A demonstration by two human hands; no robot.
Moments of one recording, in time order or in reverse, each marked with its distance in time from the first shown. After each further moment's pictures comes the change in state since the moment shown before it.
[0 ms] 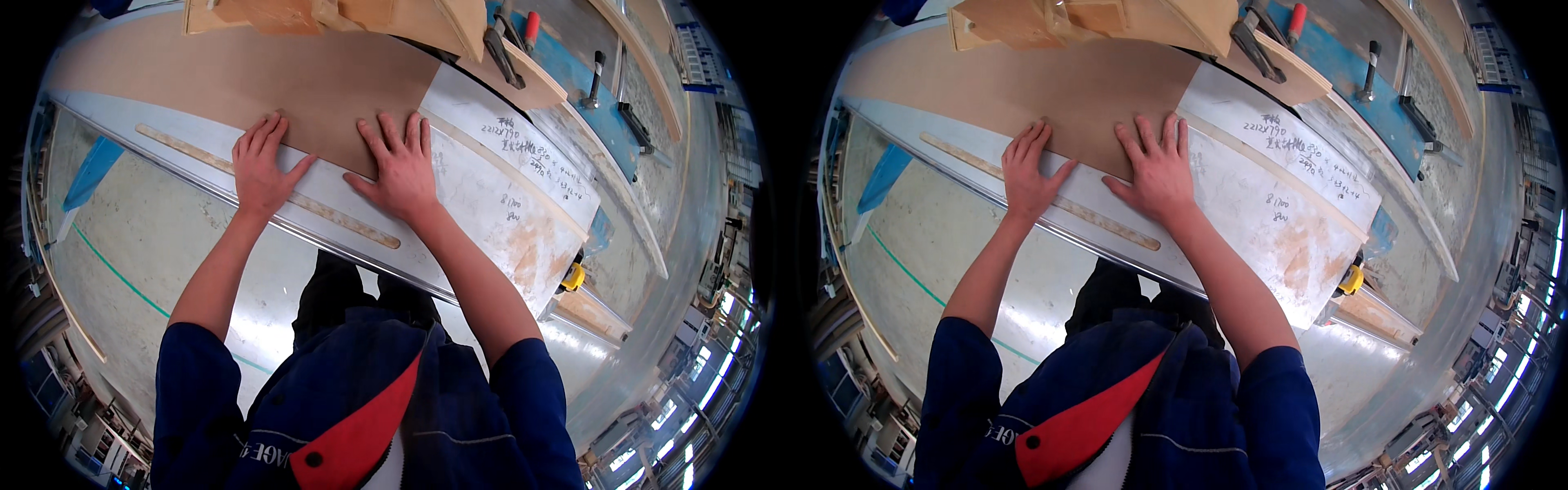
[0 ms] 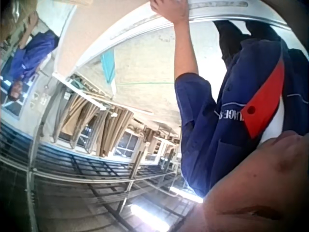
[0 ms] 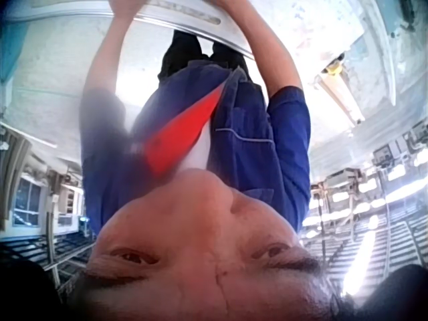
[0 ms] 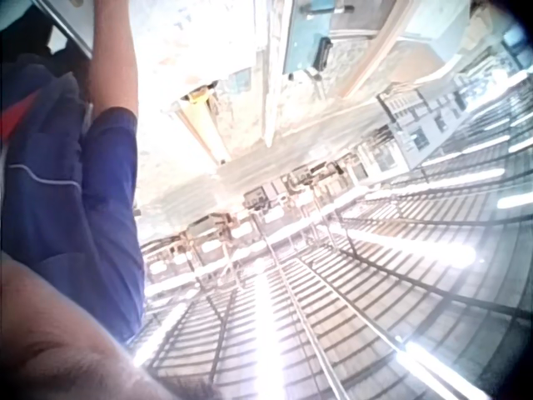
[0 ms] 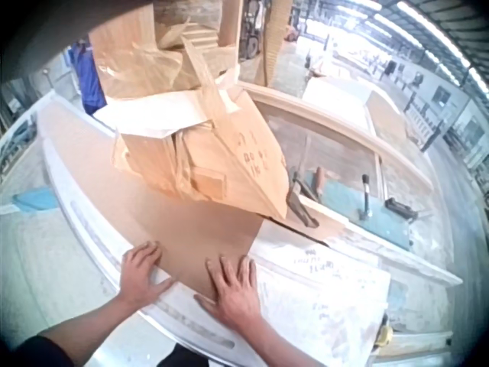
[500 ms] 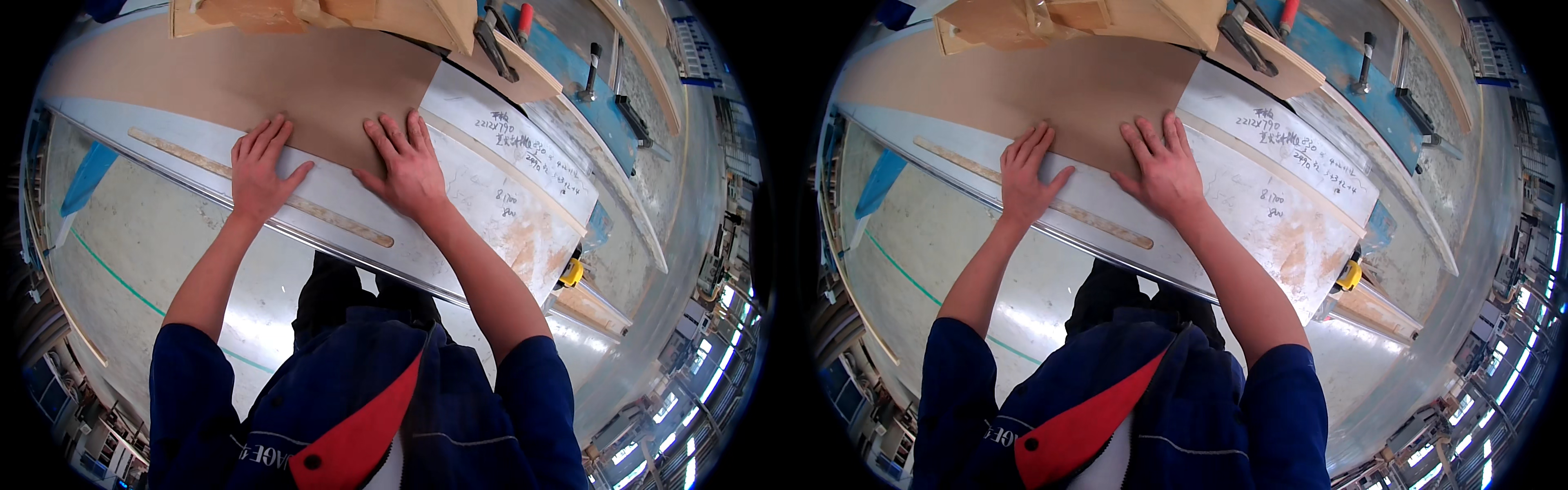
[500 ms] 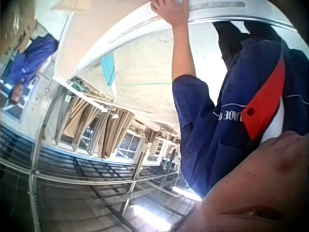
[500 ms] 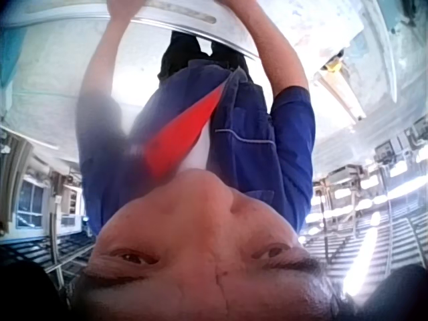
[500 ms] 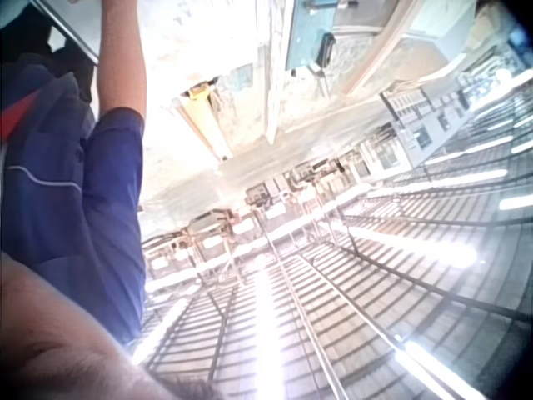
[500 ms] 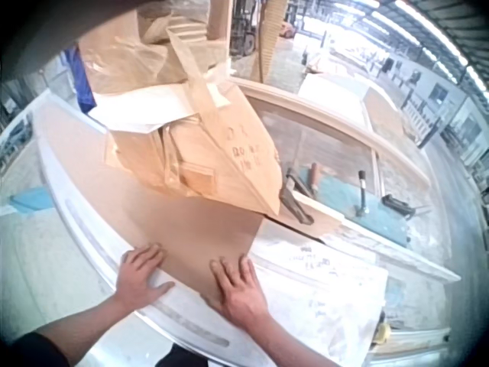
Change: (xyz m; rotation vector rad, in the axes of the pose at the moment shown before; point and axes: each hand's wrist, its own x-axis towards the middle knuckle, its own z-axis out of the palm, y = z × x) left_hand 0.000 0.005 -0.002 -0.015 -0.097 0.083; right_hand -0.007 0.024 -0.010 0.055 -0.037 -0.044
